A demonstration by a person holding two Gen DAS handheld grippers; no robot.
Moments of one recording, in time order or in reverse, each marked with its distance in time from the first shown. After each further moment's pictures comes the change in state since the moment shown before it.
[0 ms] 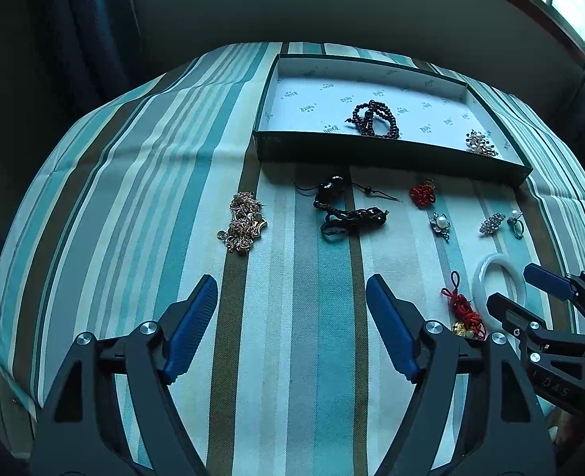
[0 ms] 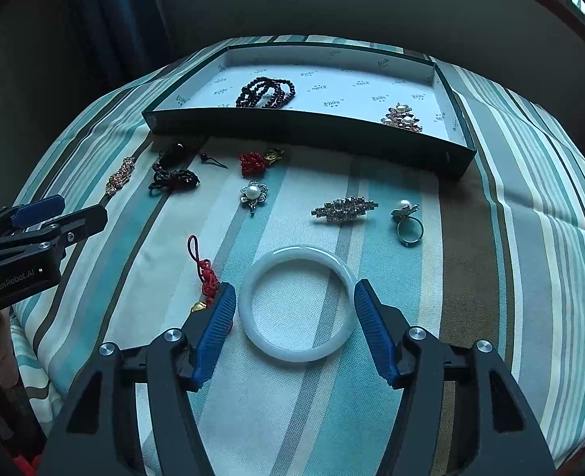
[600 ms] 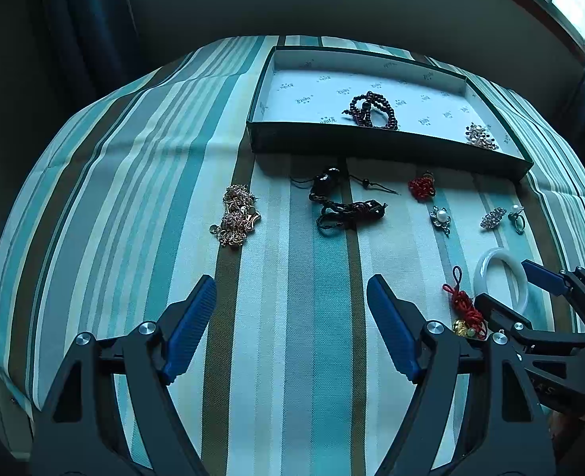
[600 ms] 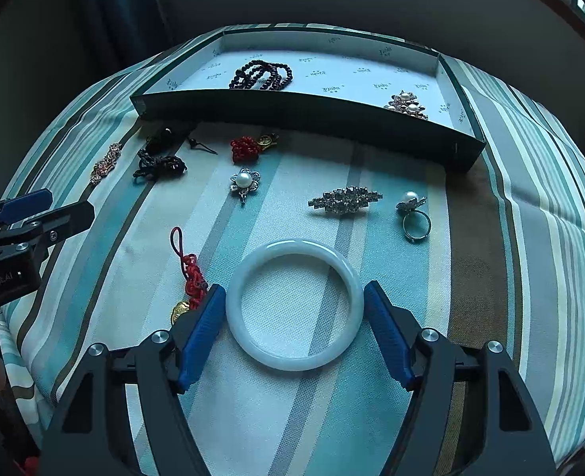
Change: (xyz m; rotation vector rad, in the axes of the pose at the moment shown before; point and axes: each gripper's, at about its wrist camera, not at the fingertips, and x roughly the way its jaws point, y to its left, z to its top) left arm 0.007 -0.003 -0.001 0.004 0.017 -0.009; right arm 0.014 0.000 -0.003 -0.009 0.025 -0.018
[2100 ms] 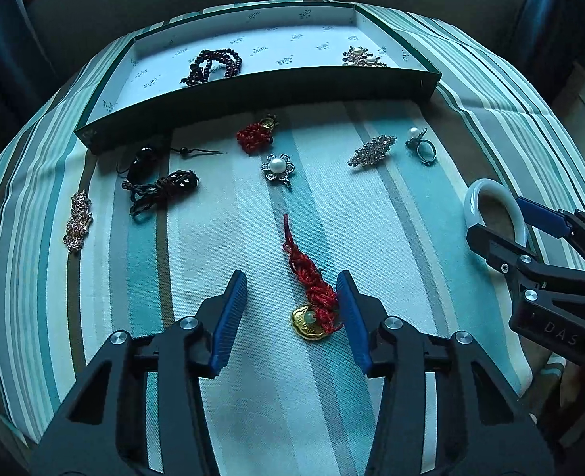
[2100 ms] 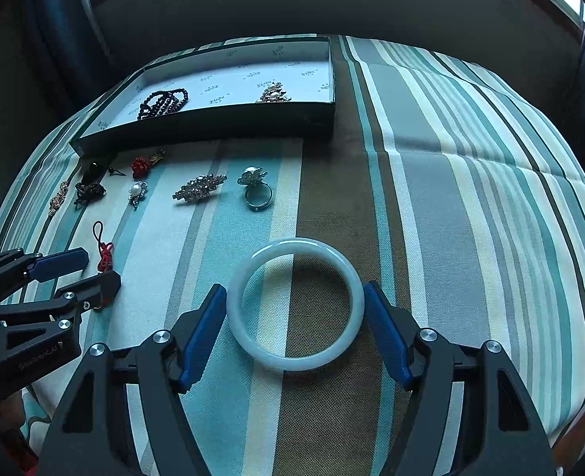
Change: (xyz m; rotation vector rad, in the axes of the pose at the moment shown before) left arm 0.022 -0.105 -0.013 0.226 0.120 -0.135; right arm -0.024 -0.082 -0.029 0.177 -0.034 -0.068
